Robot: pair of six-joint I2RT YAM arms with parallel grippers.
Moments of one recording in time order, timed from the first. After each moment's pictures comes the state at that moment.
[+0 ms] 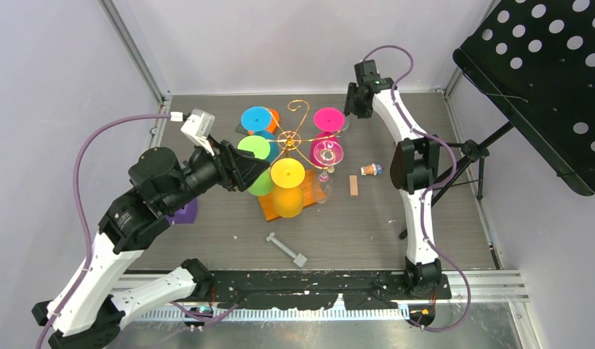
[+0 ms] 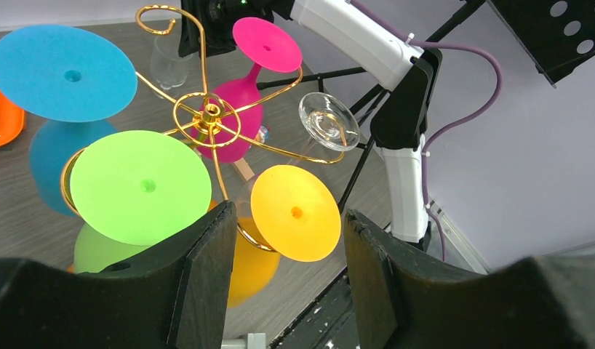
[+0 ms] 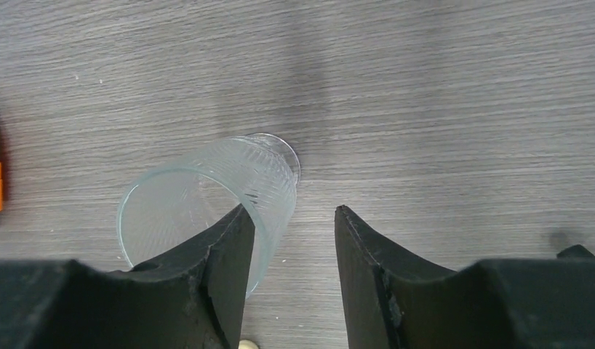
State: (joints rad) left arm -0.77 0.83 1.34 -0.60 0.05 -0.48; right arm 0.22 2.39 2.30 -0.82 0.05 0.36
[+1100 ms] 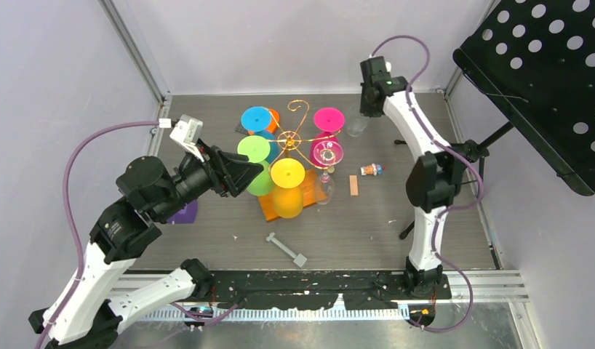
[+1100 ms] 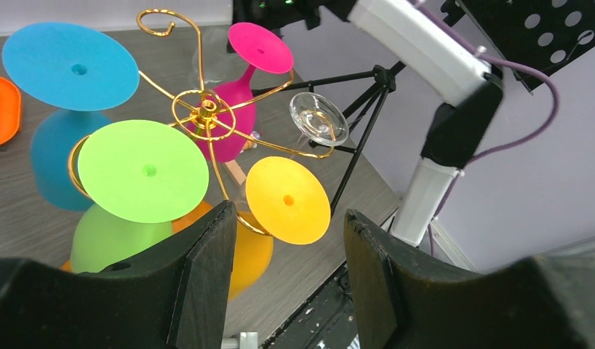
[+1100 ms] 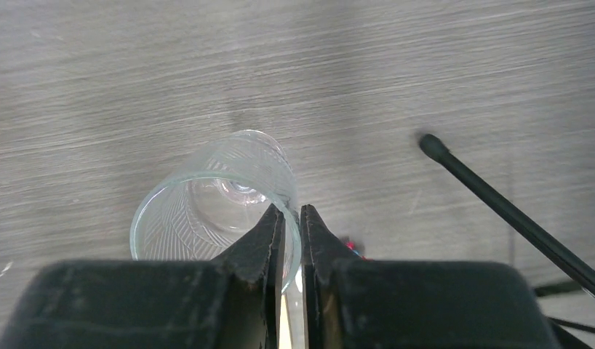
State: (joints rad) left arm -0.77 0.78 1.32 -0.60 0.05 -0.50; right arm 0.26 2.10 2.05 -0.87 0.28 0.31
